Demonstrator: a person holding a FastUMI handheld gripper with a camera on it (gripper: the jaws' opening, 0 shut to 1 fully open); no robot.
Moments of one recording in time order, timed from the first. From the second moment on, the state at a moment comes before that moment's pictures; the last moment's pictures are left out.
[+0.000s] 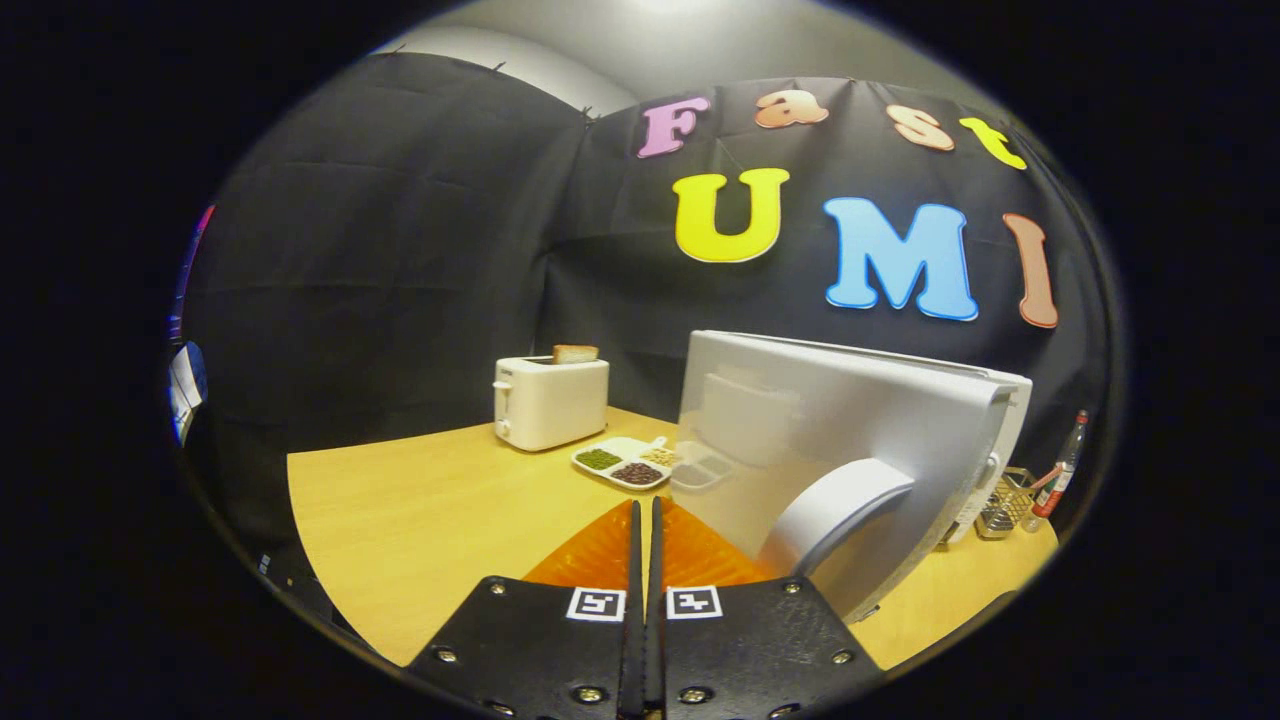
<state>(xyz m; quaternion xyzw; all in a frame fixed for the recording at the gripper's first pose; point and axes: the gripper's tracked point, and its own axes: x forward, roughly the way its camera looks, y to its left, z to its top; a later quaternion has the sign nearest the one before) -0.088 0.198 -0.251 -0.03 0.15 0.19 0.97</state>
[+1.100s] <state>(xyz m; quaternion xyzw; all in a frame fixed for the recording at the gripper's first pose) 0.068 0.014 -0.295 -0.03 0.18 -0.04 0.98</state>
